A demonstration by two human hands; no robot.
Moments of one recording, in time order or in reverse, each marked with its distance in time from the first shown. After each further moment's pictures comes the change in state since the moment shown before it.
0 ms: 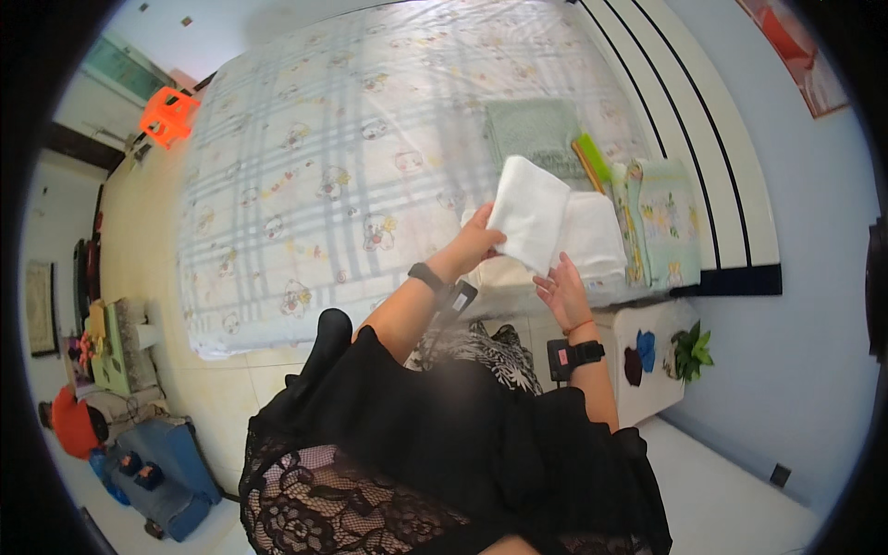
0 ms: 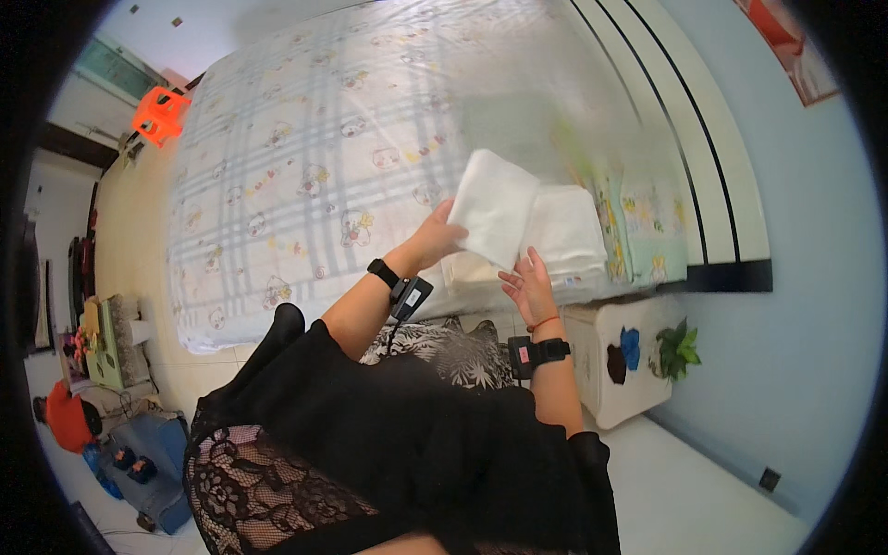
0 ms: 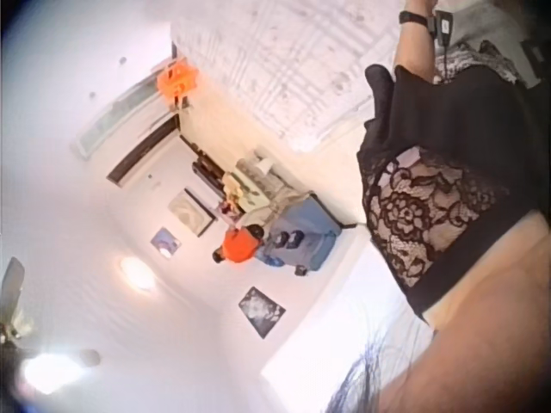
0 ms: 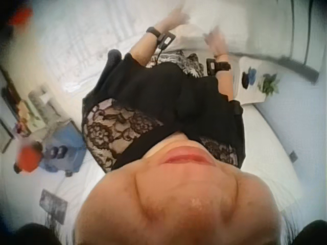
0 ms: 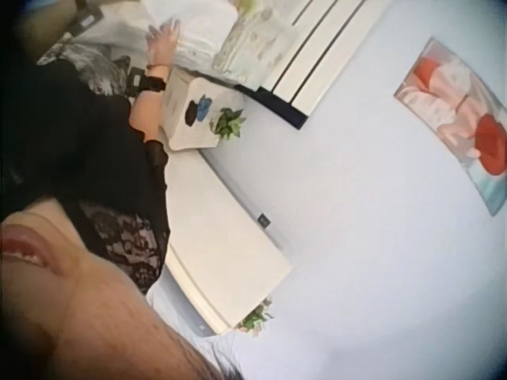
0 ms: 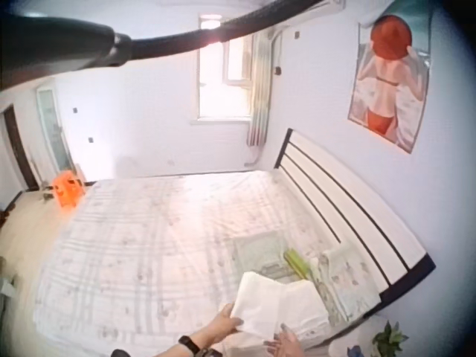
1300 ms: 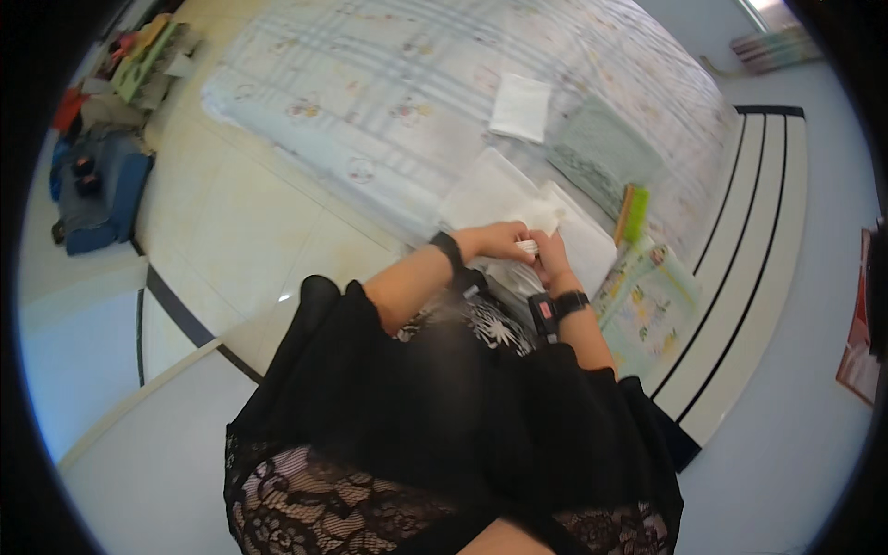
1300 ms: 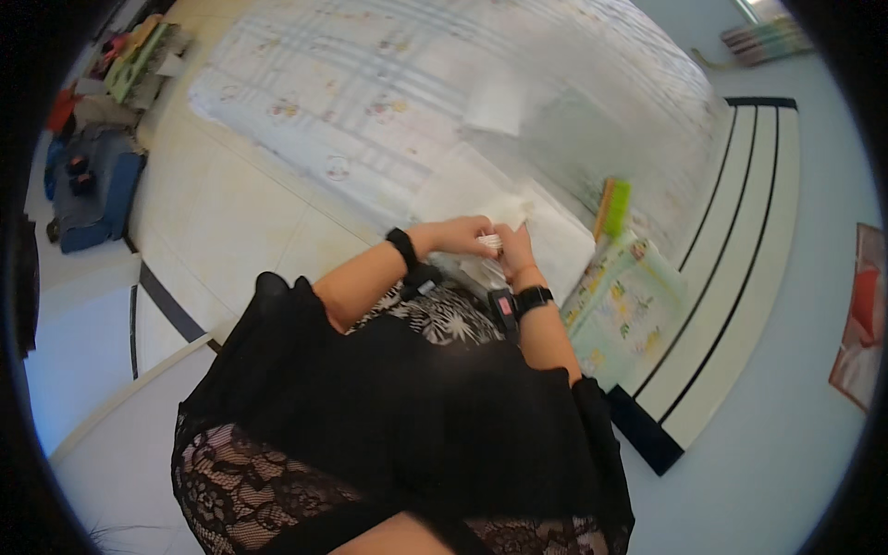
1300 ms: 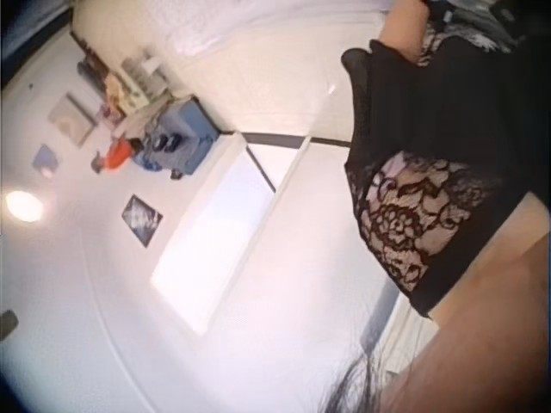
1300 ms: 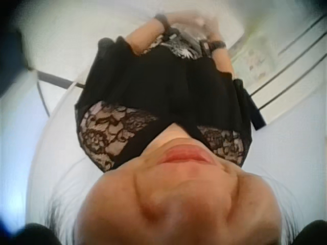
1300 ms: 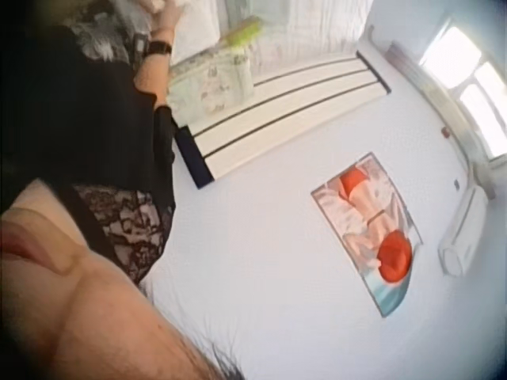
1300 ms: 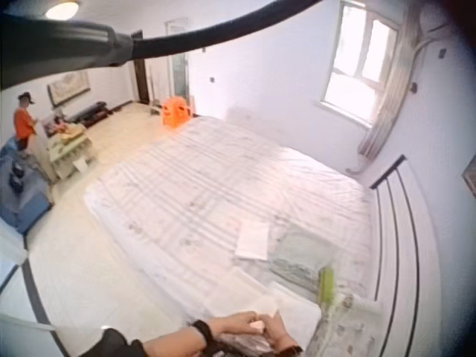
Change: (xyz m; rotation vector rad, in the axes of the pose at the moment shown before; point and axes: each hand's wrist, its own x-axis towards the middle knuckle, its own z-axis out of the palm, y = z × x) left_hand 0.052 -0.122 0.089 0.616 0.266 0.068; right_hand 0.140 -0.050 -0.065 -0.606 -0.522 0.320
